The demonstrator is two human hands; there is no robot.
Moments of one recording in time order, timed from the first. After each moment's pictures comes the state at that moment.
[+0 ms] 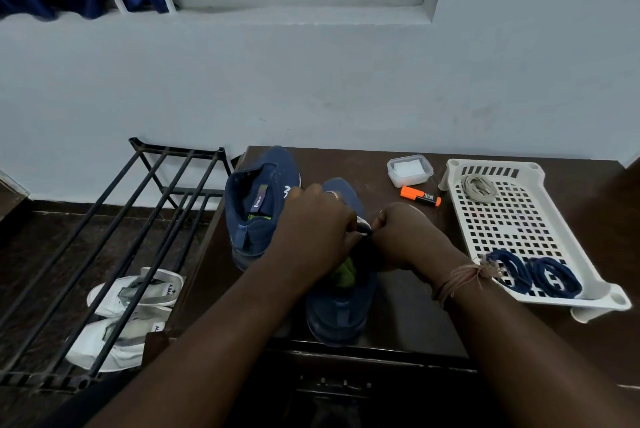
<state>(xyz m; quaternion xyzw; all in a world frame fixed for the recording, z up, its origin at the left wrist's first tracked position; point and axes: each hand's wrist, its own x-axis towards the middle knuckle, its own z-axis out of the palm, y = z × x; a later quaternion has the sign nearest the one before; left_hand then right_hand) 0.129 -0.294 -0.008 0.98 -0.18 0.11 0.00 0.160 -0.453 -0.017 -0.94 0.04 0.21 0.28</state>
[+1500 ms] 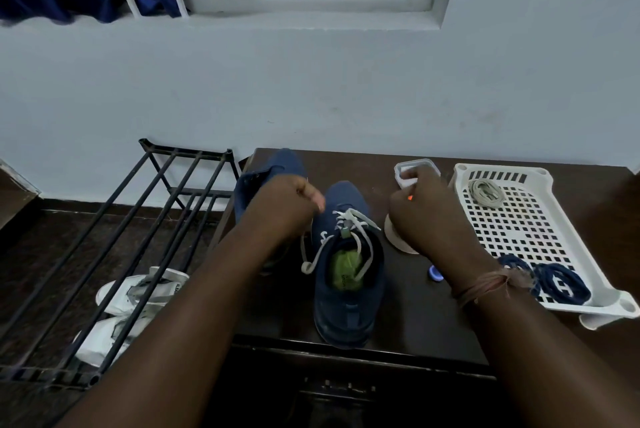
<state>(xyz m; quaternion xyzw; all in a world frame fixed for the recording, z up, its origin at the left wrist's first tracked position) 0.128 -0.252 0.038 0.89 0.10 -0.06 0.44 0.144 -0.451 0.026 -0.90 0.03 -0.06 0.42</state>
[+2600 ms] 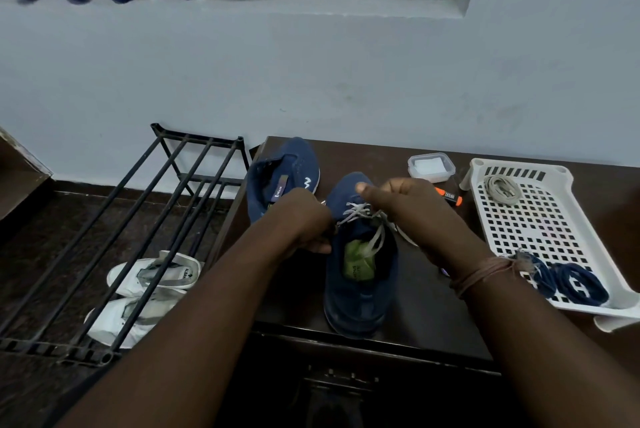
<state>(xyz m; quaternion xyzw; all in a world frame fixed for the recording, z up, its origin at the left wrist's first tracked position) 0.136 -0.254 0.005 0.81 0.21 -0.21 0.50 0.144 -0.433 0.012 -0.82 -0.04 0.09 0.56</state>
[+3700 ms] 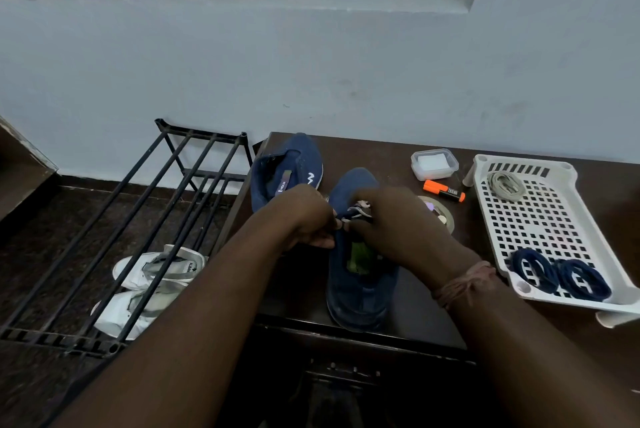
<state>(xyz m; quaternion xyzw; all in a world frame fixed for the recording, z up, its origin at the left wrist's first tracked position) 0.132 -0.253 0.016 0.76 0.21 -0.26 0.56 0.136 -0.417 0.002 -0.95 -0.22 0.02 0.20</state>
